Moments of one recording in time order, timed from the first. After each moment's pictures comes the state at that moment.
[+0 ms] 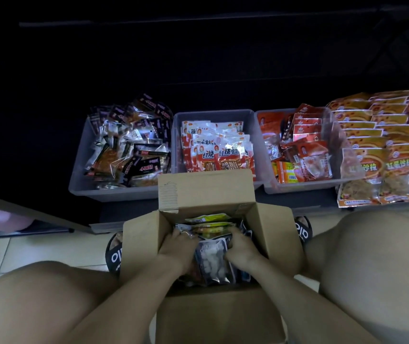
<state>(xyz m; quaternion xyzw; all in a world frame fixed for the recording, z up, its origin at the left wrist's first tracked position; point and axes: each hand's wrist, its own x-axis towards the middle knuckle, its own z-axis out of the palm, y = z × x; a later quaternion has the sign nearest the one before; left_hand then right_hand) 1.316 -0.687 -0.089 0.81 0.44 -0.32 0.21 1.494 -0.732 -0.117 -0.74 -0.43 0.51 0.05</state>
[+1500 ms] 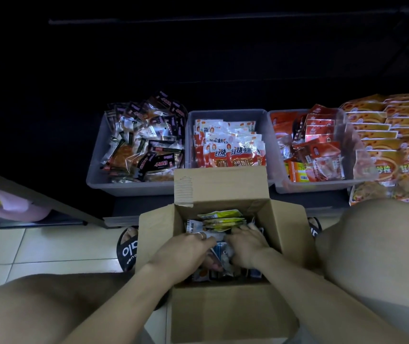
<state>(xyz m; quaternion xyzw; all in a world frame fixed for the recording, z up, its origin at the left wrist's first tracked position) 1.282 -0.706 -0.039 0.90 0.36 -0.16 0.21 1.479 -0.720 -0.111 -0.58 -0.74 0.25 -0.24</state>
